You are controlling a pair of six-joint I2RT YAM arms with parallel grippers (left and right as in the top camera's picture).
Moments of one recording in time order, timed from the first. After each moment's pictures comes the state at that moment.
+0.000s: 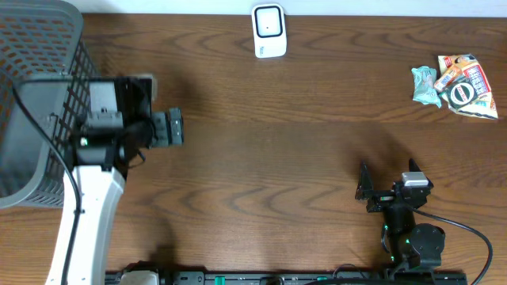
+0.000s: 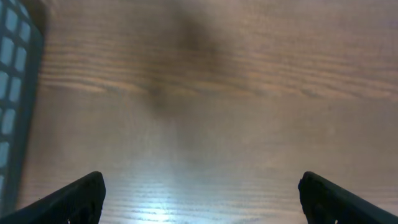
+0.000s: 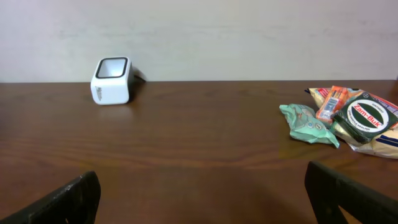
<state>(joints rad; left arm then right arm) 0.00 1.25 1.13 -0.85 0.13 -0.06 0.01 0.01 0.01 -0.07 -0.05 0.02</state>
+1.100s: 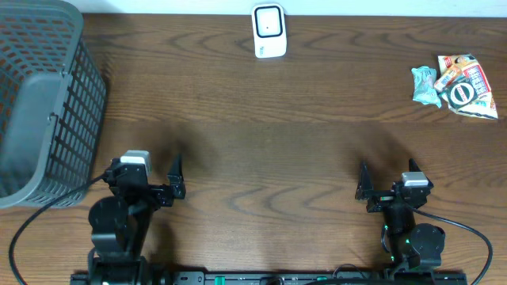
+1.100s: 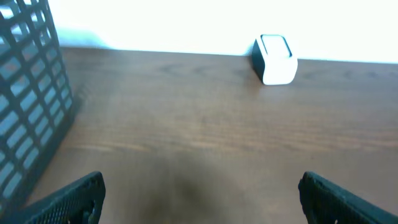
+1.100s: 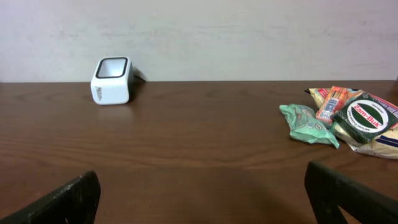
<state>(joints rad) 0.00 0.33 0.34 -0.28 0.13 -0.08 0.01 0.01 0.01 -0.07 -0.05 0.02</state>
